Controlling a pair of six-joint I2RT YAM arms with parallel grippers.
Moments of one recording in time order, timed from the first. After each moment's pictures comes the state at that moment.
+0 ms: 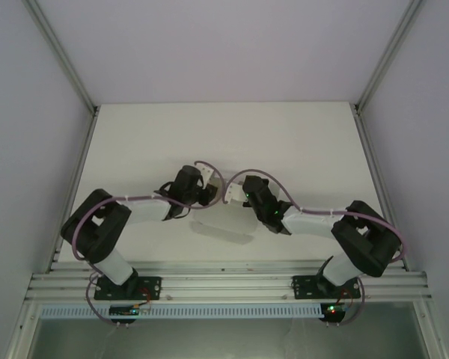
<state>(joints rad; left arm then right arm) -0.68 1.63 0.71 0.25 -0.02 -0.16 0.83 1.50 0.63 0.35 0.53 -0.98</state>
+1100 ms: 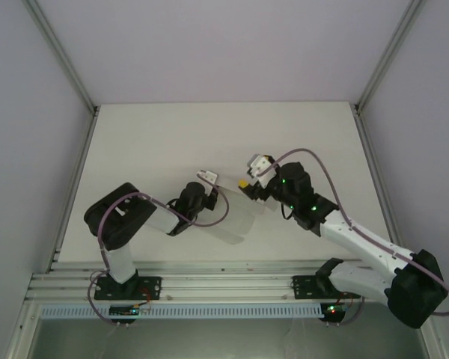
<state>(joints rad) -0.77 1.80 0.55 0.82 -0.22 -0.11 0.63 1.07 0.69 0.05 -0.07 -0.29</state>
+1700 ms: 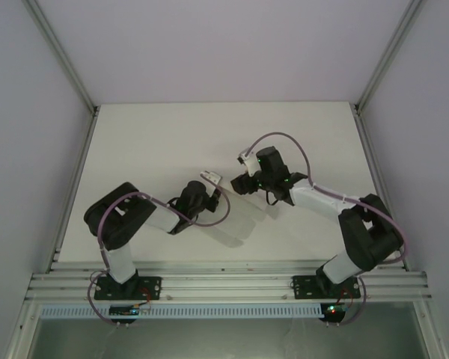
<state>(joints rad) -0.77 1.80 0.57 0.76 -0.14 -0.10 0.57 1.54 0.89 -0.06 -0.19 0.00</state>
